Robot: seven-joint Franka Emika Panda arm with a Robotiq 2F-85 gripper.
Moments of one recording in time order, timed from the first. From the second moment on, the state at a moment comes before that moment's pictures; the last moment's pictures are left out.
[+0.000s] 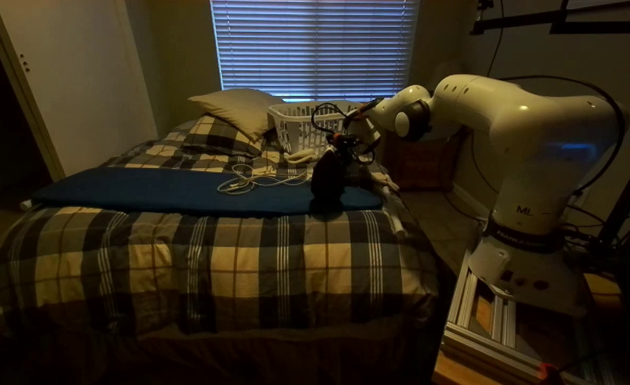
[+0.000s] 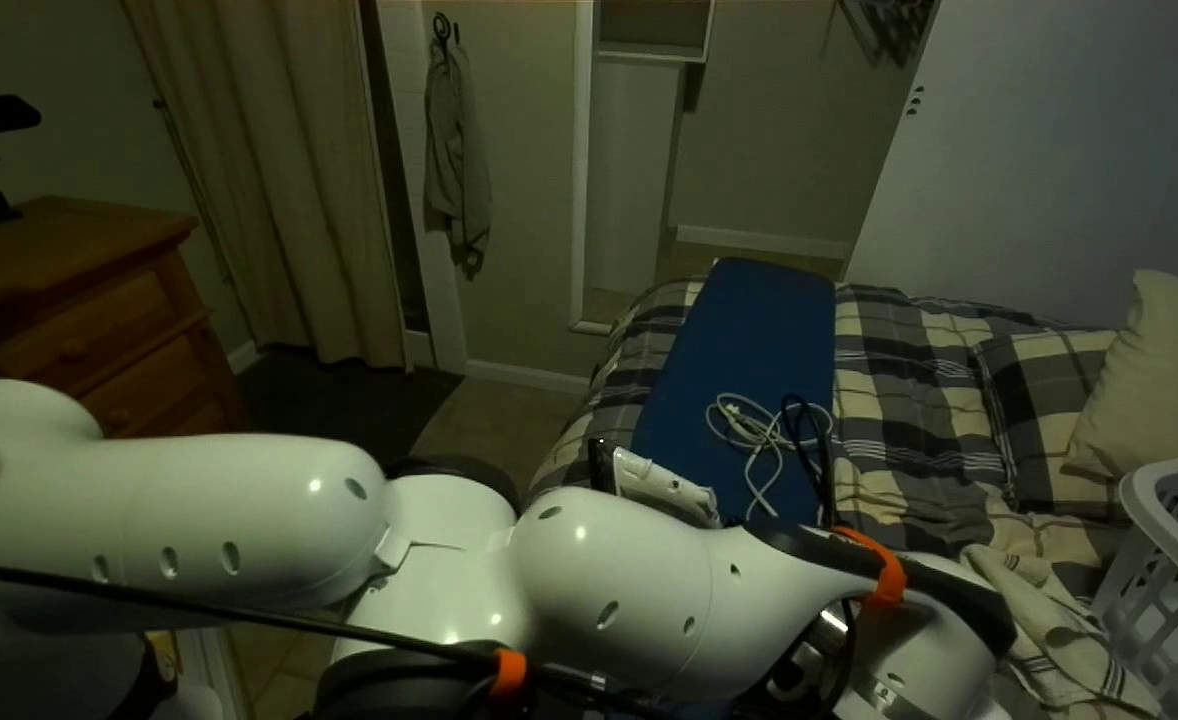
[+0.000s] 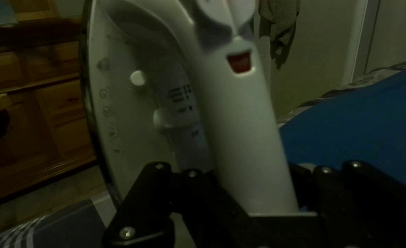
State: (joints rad) arm -0.67 1.46 -0.04 -0.68 1.05 1.10 0.90
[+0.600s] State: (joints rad) arm -0.65 1.46 -0.07 -0.64 1.02 1.20 0.90
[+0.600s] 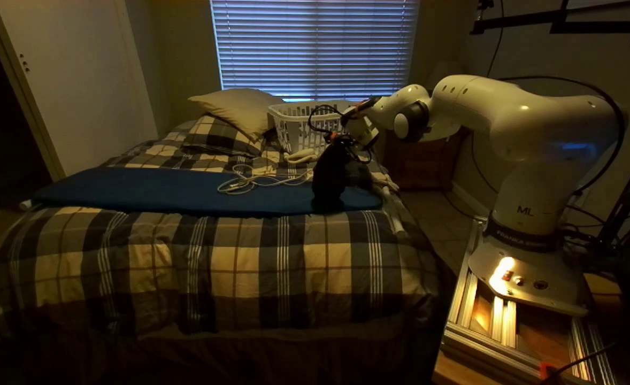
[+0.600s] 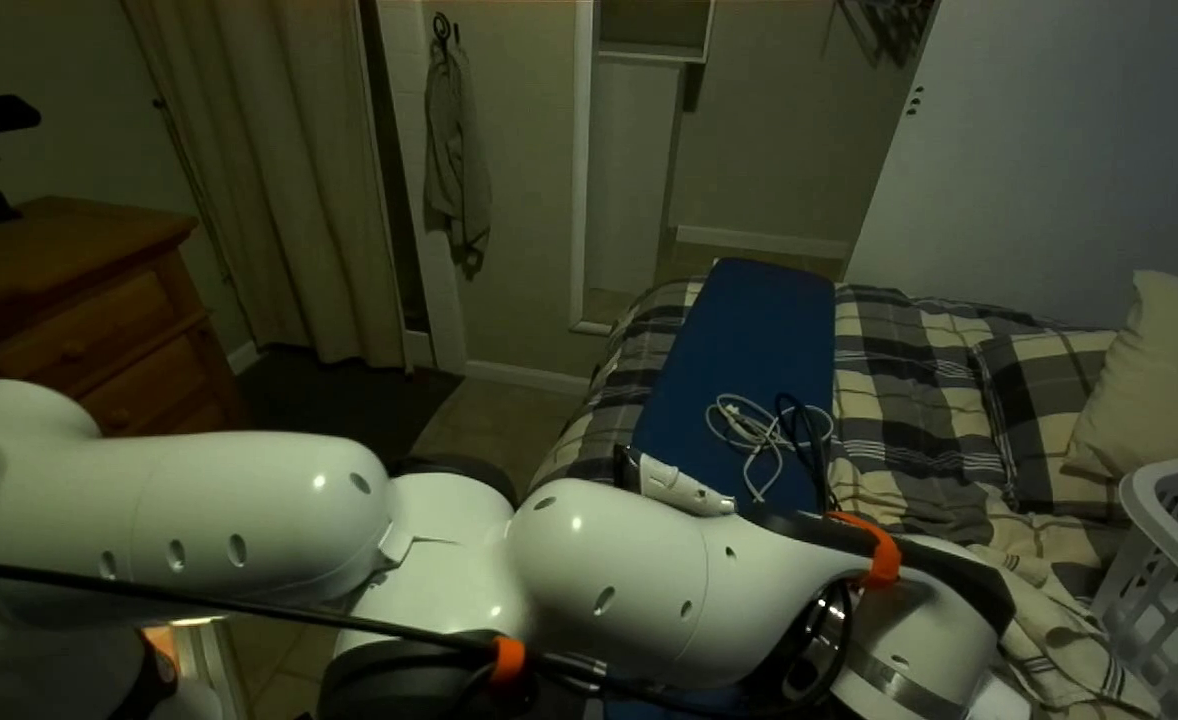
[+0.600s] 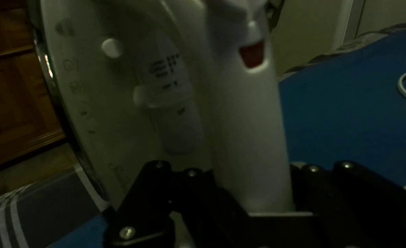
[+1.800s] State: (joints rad) arm -0.64 1.46 -0.06 -0.52 0.71 1.34 0.87
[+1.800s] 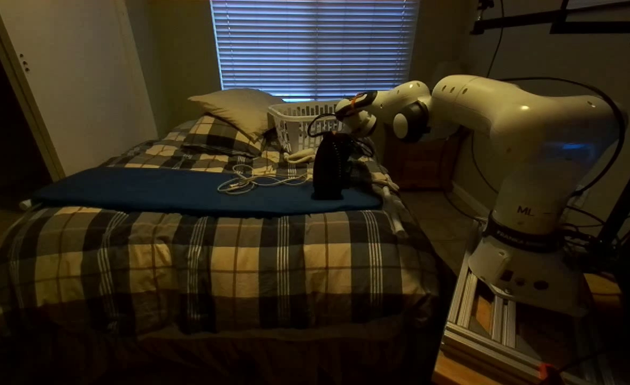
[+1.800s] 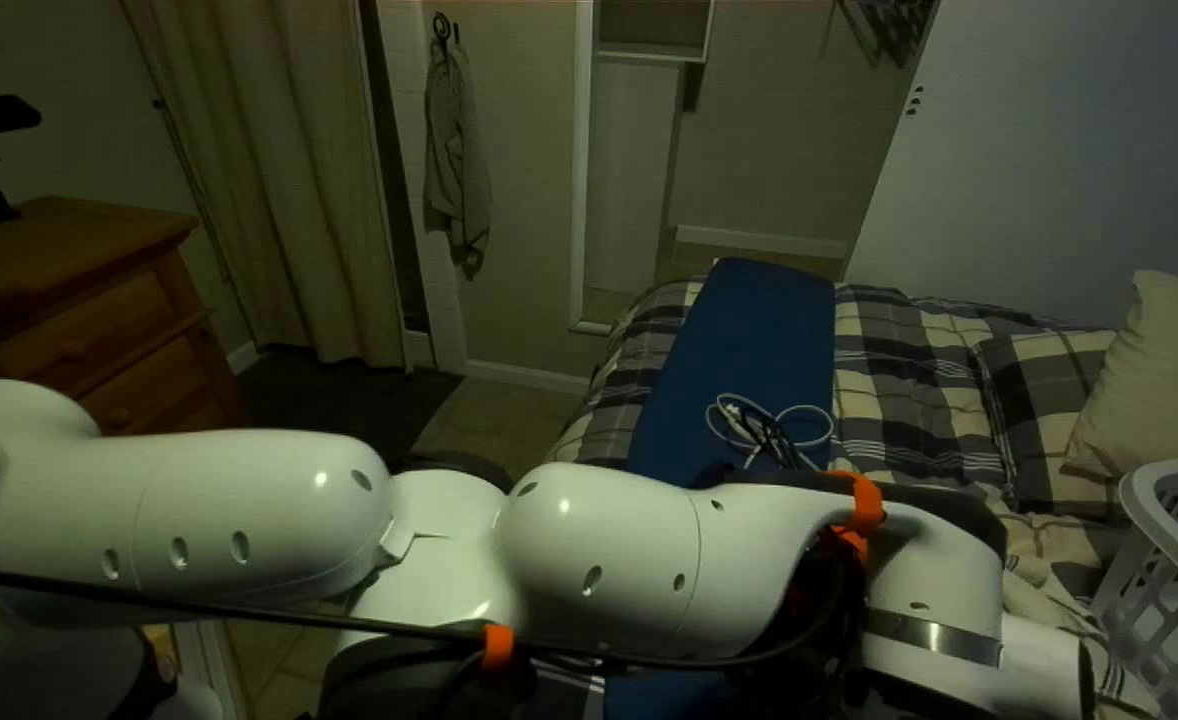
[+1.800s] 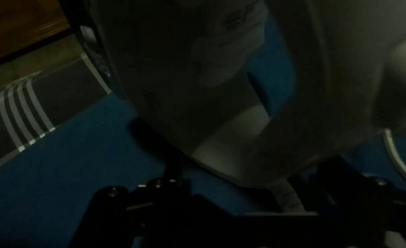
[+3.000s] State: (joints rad) arm -0.62 1.29 0.01 -0.44 0.41 1.47 0.50
